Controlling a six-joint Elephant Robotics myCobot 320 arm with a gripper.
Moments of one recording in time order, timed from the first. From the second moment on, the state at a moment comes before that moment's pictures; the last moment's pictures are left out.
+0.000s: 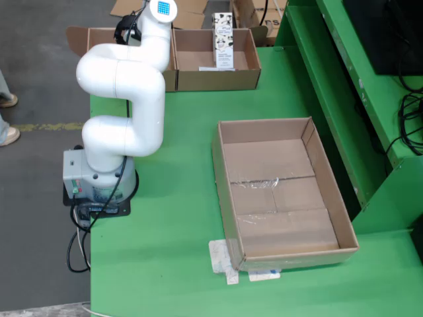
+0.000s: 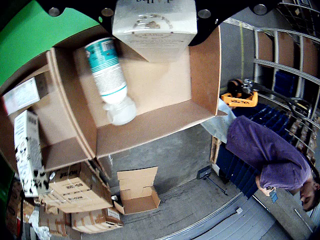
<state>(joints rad) 1.35 -0.19 -1.82 1.01 1.89 0.19</state>
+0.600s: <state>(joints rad) 1.34 -0.20 -1.84 1.06 1.90 0.19</state>
